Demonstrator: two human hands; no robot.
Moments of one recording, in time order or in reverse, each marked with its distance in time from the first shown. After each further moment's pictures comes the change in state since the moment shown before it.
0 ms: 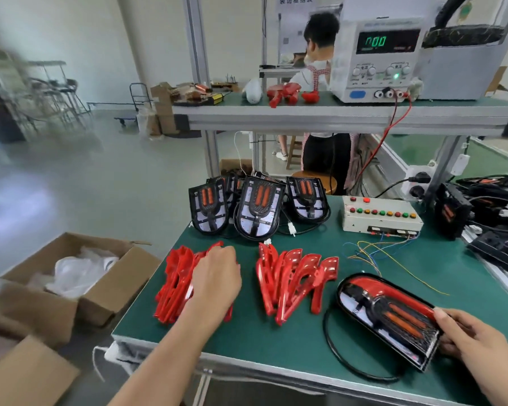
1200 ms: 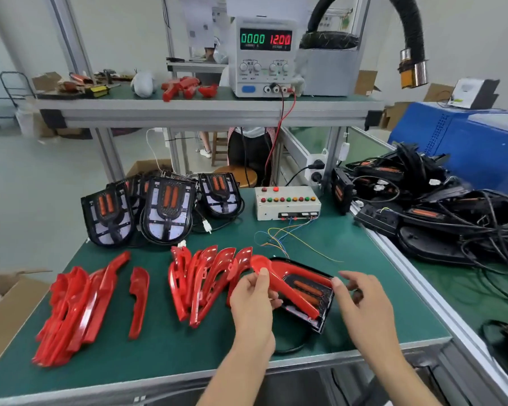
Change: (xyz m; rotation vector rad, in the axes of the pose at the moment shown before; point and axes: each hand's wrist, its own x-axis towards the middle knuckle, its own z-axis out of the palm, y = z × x) left_hand -0.090 0.181 0.087 -1.630 -0.344 -0.504; right_hand -0.036 -0.019 0.013 -0.363 0.255 -0.328
